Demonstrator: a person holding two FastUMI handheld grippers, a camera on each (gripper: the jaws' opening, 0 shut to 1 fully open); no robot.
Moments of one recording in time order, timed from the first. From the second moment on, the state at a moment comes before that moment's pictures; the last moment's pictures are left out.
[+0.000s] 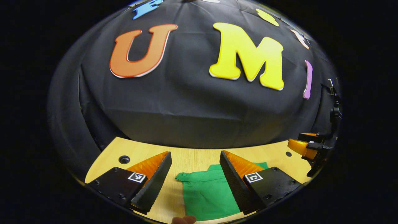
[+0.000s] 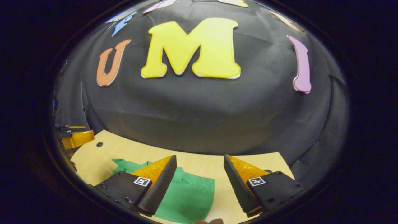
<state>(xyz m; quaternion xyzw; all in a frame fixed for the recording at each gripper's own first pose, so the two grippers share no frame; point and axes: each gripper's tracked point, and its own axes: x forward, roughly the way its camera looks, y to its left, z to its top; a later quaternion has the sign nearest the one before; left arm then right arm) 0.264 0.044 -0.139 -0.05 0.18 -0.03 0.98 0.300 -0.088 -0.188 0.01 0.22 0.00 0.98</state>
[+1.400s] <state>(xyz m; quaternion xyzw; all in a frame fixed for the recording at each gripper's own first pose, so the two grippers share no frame) -0.012 0.031 0.000 -0.01 0.03 0.02 1.00 -0.011 -0.027 -0.015 0.01 0.06 -0.03 1.00</state>
